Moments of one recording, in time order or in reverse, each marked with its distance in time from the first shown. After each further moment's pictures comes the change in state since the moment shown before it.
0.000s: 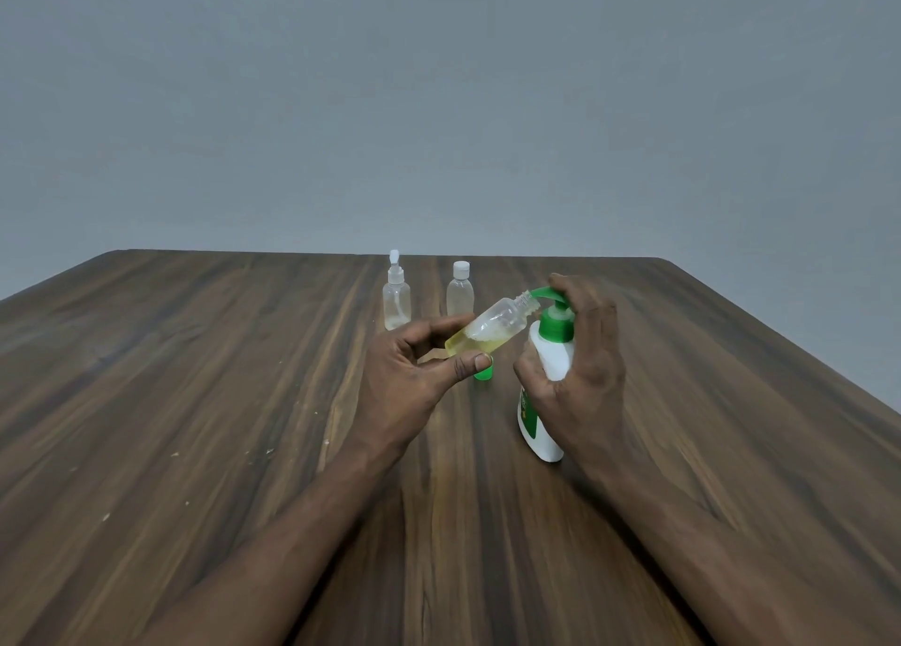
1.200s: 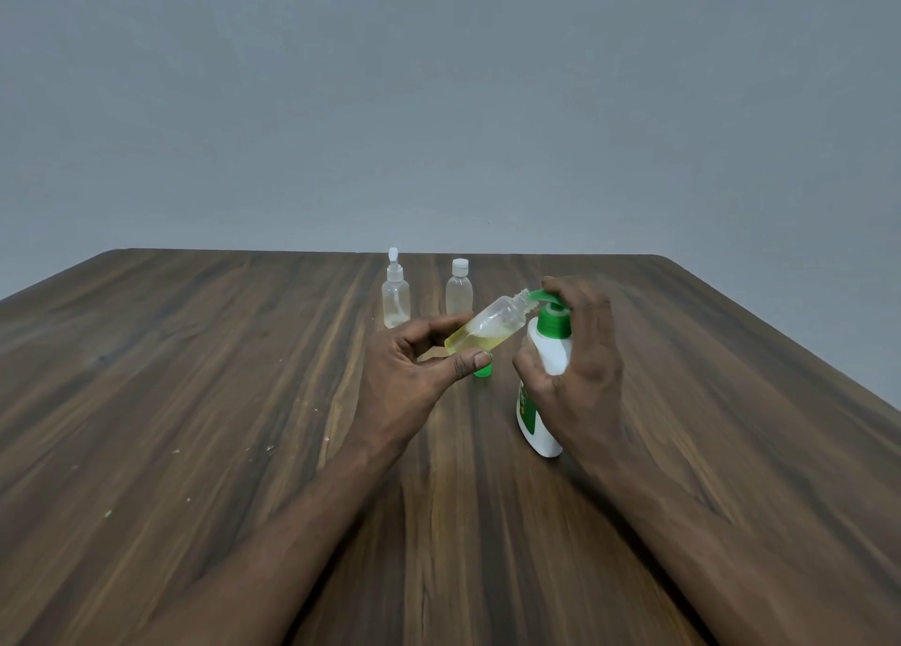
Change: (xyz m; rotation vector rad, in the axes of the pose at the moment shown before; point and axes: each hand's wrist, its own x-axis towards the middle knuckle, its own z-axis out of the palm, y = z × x) left_hand -0.001 -0.001 0.001 0.024 0.010 0.011; right_hand 0.000 0.001 0.002 0.008 0.002 0.001
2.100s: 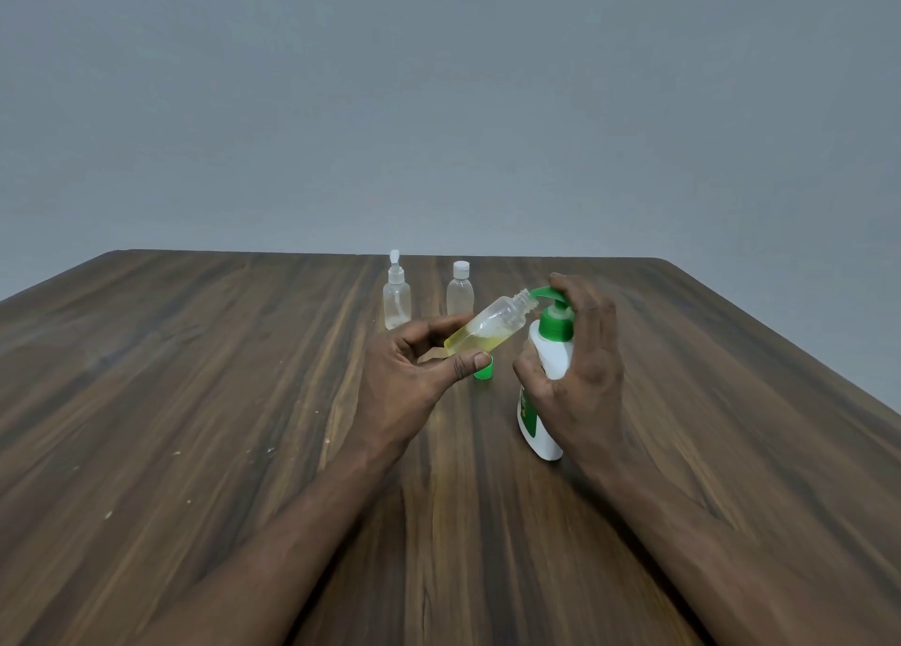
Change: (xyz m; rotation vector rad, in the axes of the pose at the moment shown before) left_hand 0.000 0.001 -0.001 -0.005 0.005 -0.002; right_hand -0.001 -0.001 -0.001 -0.014 0.003 0.009
